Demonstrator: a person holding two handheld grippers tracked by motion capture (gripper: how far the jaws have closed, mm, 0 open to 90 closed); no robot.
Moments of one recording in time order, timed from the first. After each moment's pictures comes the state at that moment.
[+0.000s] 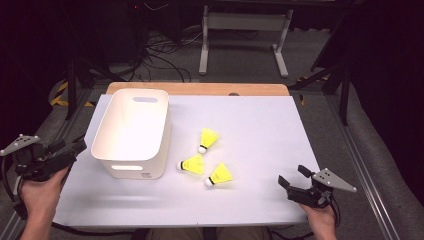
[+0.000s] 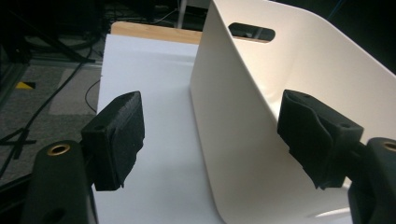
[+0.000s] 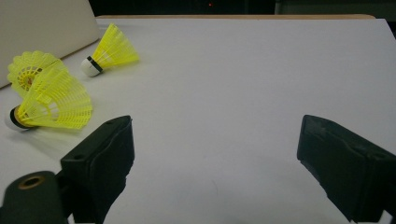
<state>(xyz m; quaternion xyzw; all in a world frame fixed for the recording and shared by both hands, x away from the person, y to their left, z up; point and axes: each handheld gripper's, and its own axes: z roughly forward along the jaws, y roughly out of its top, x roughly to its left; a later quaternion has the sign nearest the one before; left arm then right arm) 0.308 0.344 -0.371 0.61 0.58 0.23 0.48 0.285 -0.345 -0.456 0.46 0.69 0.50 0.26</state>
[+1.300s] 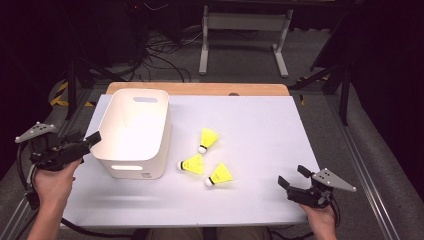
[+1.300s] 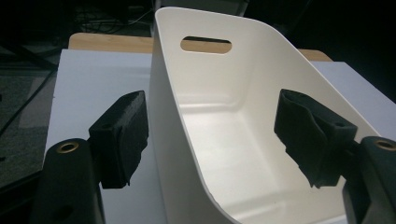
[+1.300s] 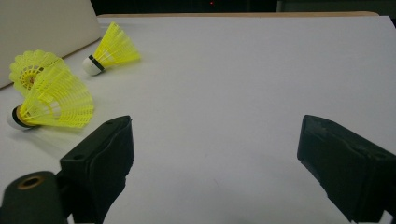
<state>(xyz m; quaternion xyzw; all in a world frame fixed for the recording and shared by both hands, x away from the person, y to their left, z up) 0.321 0.309 -0.346 0.64 0.55 0.21 0.49 0.285 -0.345 -0.456 0.46 0.69 0.50 0.25</state>
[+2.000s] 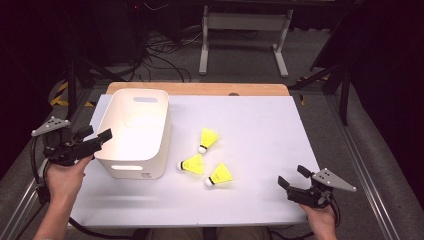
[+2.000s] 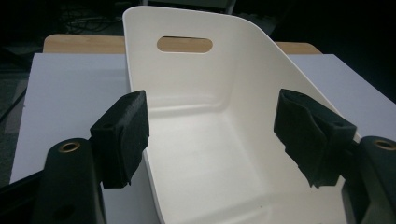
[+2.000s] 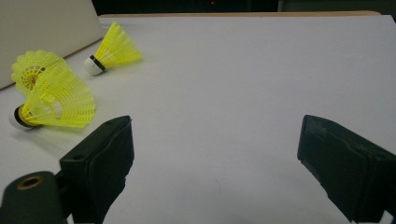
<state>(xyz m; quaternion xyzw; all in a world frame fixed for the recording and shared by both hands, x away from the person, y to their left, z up) 0.333 0.287 -0.342 0.66 0.54 0.20 0.49 0.285 -0.345 -0.456 0.46 0.69 0.50 0.25</state>
